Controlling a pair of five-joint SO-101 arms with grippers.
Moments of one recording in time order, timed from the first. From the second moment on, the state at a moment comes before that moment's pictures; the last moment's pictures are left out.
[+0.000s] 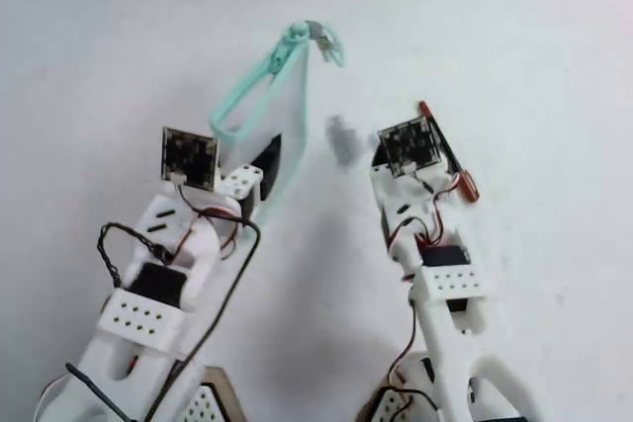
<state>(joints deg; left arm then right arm) 11.5 -57.3 76.8 7.9 3.2 -8.5 -36.1 73.2 -4.4 19.7</state>
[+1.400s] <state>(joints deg) 11.5 -57.3 76.8 7.9 3.2 -7.2 12.6 26.4 23.8 26.1</state>
